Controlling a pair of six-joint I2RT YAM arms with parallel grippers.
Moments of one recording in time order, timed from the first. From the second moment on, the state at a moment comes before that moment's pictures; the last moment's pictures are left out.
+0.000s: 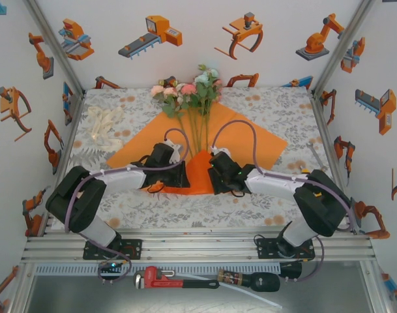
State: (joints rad) left arm -0.68 1.55 0.69 -0.01 0.24 -0.48; right arm 0.79 1.49 0.74 -0.33 0.17 0.43
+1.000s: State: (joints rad) left arm -0.60 1.13 0.47 -0.30 -0.10 -0.61; right arm 0.60 1.37 0.66 -0.42 0.14 0.50
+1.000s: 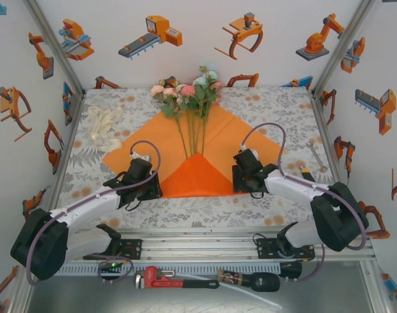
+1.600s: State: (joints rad) left arm -0.11 1.35 0.89 -0.56 -0.14 -0.77; right arm 0.74 1.64 1.20 -0.48 0.06 0.26
